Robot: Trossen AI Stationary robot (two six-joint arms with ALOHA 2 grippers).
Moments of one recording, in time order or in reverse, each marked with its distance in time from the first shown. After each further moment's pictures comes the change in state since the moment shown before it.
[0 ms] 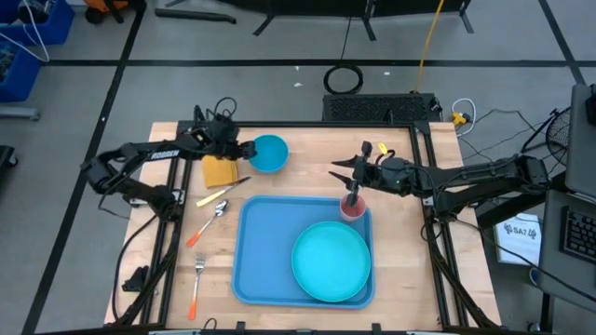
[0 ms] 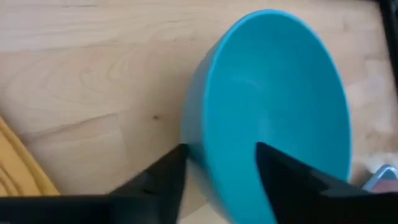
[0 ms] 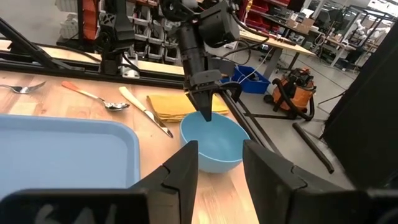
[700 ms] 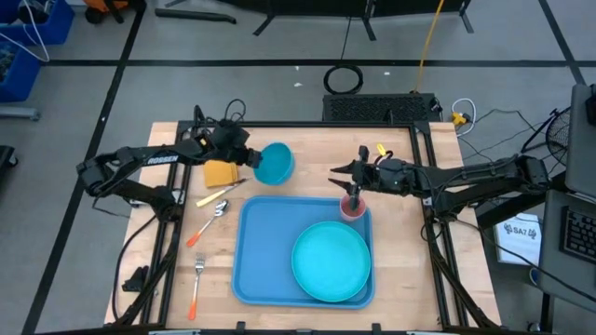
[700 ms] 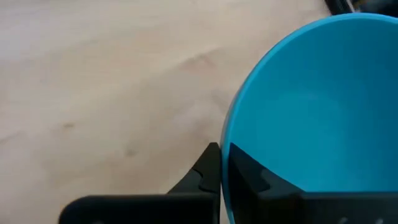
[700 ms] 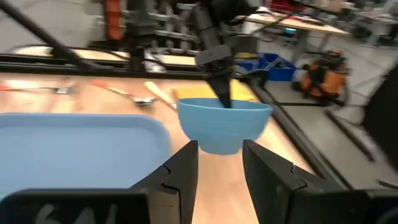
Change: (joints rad) left arm -0.162 -0.063 0.024 0.014 -0.005 0.111; right arm 0.003 0.000 0.002 -0.053 -0.114 0.109
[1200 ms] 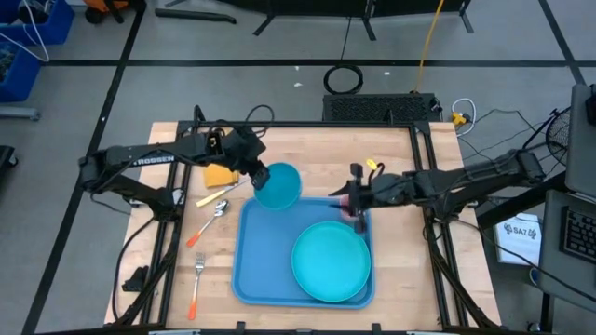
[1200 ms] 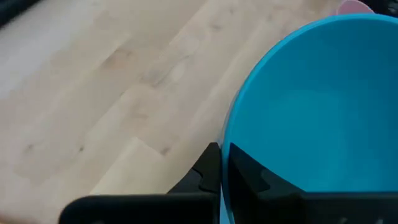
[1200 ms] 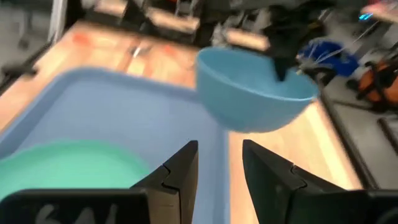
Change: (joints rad) left arm -0.303 0.008 0.407 -0.538 -0.154 0.194; right arm 0.198 0.073 0.265 -0.424 -0.011 -0.045
